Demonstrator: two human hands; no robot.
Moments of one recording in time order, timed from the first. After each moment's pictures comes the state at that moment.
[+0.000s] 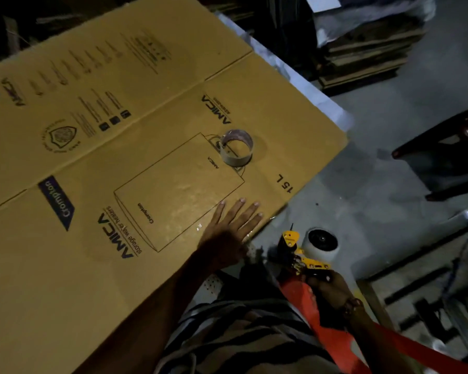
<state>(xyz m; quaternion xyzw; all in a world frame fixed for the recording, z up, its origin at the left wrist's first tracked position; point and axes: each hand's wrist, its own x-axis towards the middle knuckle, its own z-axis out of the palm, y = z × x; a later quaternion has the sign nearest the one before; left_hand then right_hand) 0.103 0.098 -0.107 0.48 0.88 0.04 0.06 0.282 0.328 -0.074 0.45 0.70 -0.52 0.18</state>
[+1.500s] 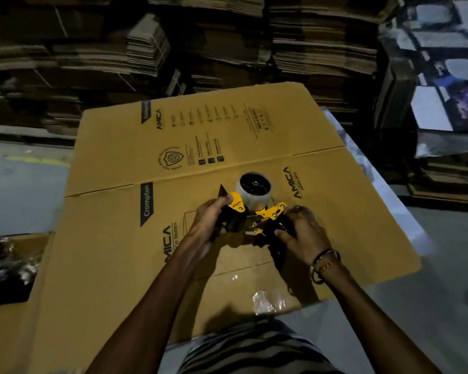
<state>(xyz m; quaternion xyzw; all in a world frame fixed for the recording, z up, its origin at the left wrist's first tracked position) 0.011 0.026 0.026 -0.30 0.60 0.73 0.13 -0.002 0.248 0.024 -0.06 0.96 -0.22 0.16</state>
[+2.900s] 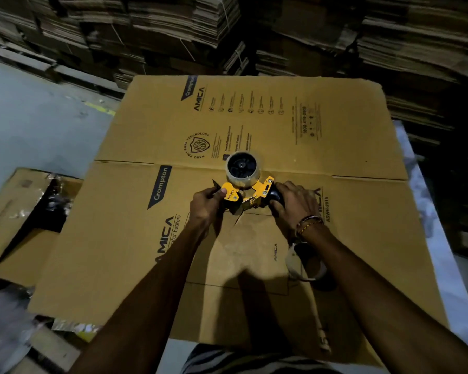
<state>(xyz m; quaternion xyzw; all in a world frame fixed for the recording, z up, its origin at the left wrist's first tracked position) -0.065 0.008 -0.054 -0.43 0.66 0.62 -0.05 -0.178 0.206 -0.046 -0.30 0.94 -0.09 0.11</state>
